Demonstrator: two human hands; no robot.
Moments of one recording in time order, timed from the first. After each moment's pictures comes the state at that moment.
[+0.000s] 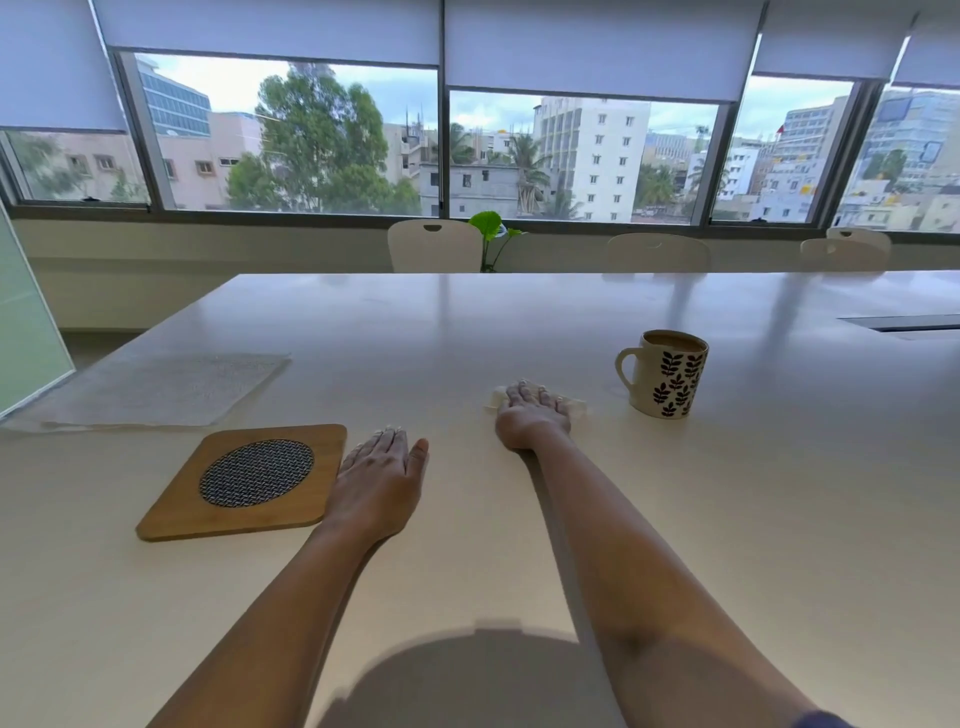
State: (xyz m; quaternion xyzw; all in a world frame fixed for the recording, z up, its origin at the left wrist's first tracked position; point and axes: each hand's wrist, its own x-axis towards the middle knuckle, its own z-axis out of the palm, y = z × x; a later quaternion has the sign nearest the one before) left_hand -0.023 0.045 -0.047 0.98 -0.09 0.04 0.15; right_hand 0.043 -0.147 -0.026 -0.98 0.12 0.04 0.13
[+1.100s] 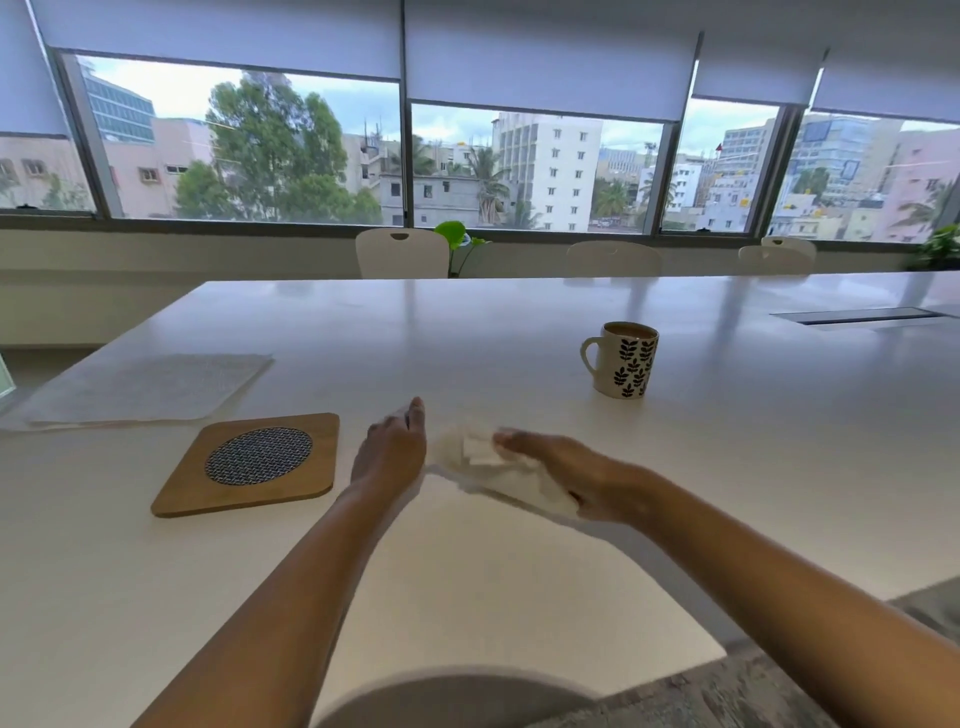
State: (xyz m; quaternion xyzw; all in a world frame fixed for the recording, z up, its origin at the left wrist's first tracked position) left_hand -0.052 0.029 -0.021 0.90 -0.07 0.09 0.42; right_hand -0.140 -0.139 0.013 -0.71 -0.06 0.16 0.69
